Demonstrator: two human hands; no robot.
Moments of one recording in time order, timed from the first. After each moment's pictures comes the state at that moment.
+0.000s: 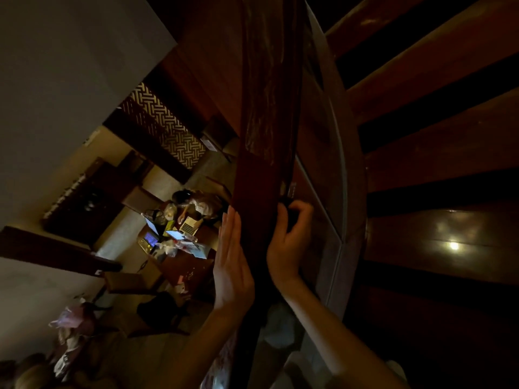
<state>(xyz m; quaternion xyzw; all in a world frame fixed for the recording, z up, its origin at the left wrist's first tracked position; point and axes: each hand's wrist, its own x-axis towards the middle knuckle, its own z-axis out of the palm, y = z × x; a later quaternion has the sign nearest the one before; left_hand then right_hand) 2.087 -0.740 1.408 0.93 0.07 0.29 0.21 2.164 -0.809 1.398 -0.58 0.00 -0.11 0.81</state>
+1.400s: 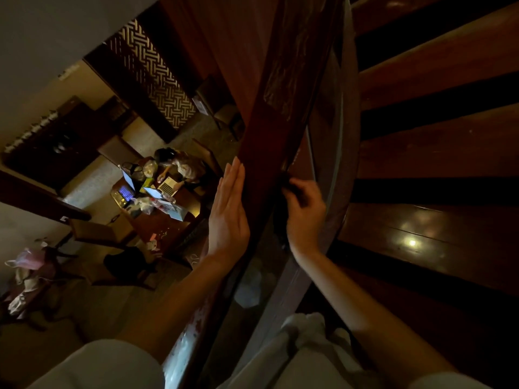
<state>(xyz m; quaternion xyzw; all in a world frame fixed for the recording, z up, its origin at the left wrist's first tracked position) 2.085 -0.748 1.410 0.93 0.08 0.27 0.22 2.161 -0.858 1.383 -0.60 -0.06 0.05 0.80</state>
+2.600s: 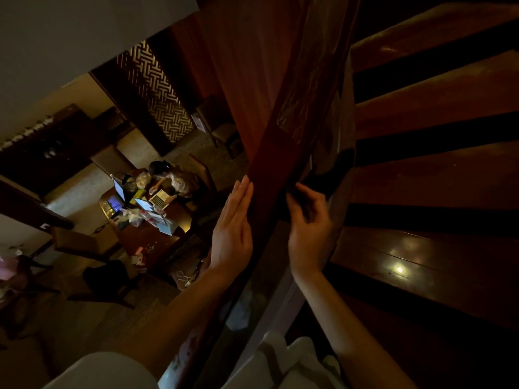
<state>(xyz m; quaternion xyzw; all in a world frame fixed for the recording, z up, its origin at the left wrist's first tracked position) 2.081 -0.746 1.413 0.92 0.07 0.28 0.25 2.151 -0.861 1.412 -0.55 -0.08 -0.02 0.83</state>
